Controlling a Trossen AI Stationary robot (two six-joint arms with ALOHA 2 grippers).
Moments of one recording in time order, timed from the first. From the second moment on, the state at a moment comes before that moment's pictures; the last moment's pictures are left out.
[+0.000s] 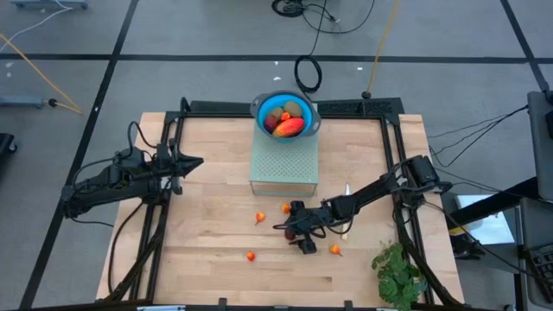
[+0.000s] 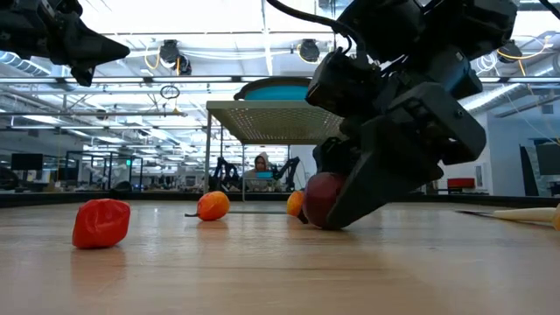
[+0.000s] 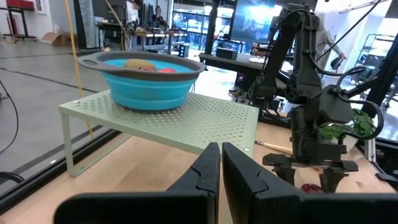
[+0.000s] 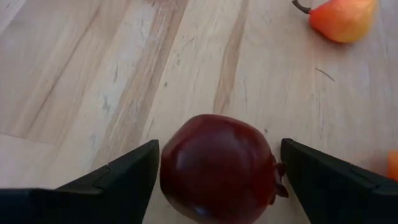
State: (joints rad) left arm 0.25 0.03 0.31 -0.31 0.02 -0.13; right arm 0.28 1.90 0.90 0.22 -0.05 0.10
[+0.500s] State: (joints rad) left arm 0.25 0.03 0.31 -0.30 0.02 -0.13; right arm 0.28 1.79 0.90 0.13 -0.05 0.12
